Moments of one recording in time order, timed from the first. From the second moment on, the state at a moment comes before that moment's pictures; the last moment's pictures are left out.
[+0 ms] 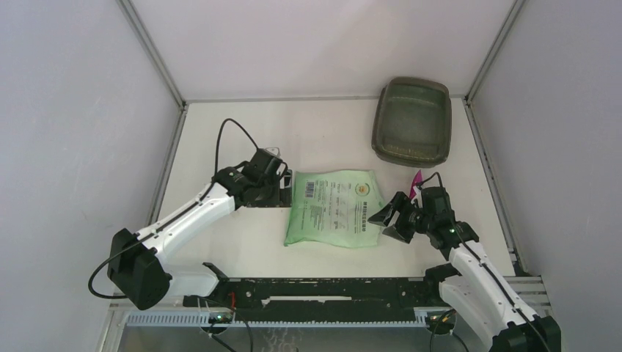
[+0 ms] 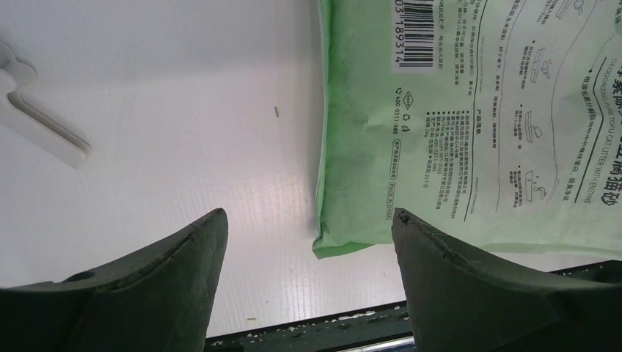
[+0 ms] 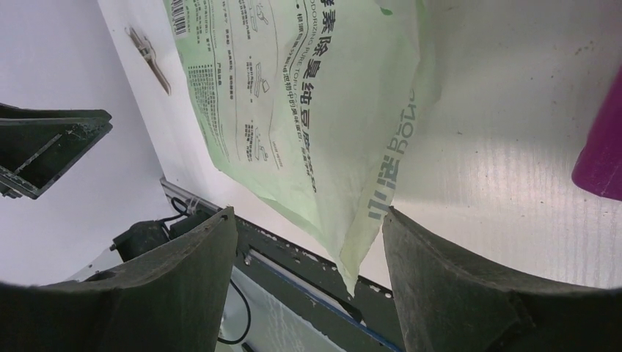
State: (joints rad) left arm -0.65 1.28 1.02 -0.79 -0.14 -0.57; right arm 0.24 0.73 0.40 -0.49 -0.48 0.88
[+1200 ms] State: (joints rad) left arm -0.64 1.27 1.02 -0.77 -0.12 -0.57; right arm 0.22 0.67 0.37 -0.47 -0.43 0.96
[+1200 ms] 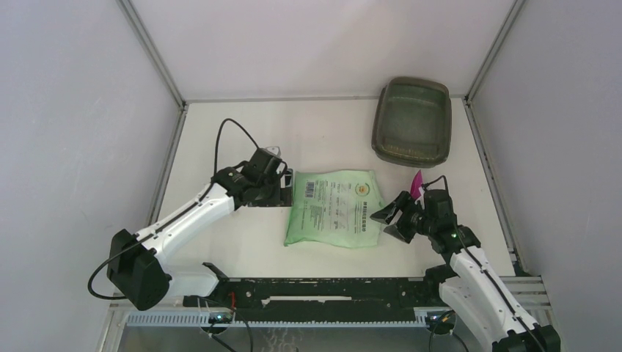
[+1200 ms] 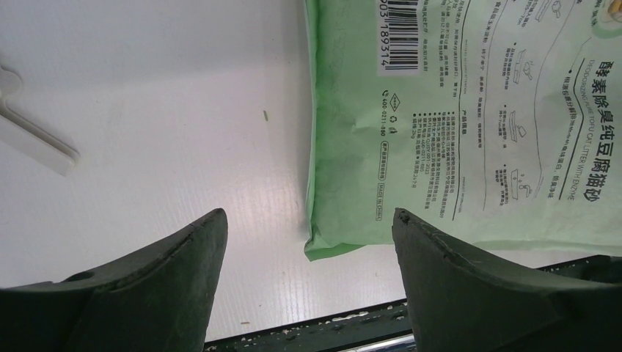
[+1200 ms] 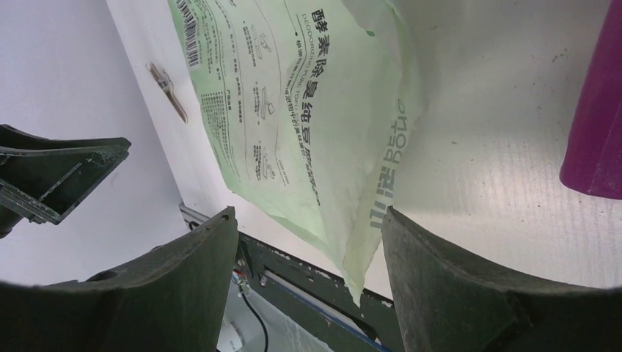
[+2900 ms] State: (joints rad) left arm -0.53 1.32 1.15 -0.82 -0.01 -0.54; right arm 0.46 1.17 0.50 -0.04 -0.42 0.99
